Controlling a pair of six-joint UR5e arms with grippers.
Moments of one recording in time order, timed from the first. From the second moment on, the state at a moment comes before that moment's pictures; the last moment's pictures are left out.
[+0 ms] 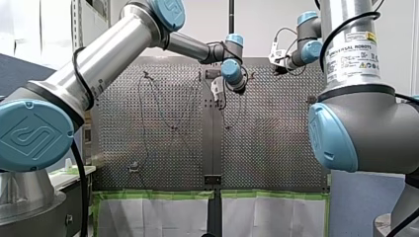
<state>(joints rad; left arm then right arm) -0.68 -2.28 -0.86 -3.27 -1.95 -1.88 1.72 -1.30 1.37 -0.05 1.16 1.77</state>
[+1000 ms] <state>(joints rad) -0.71 -2.02 -1.12 -3.03 -2.04 -1.85 1.76 -1.30 1.37 -0.04 1.16 1.77</state>
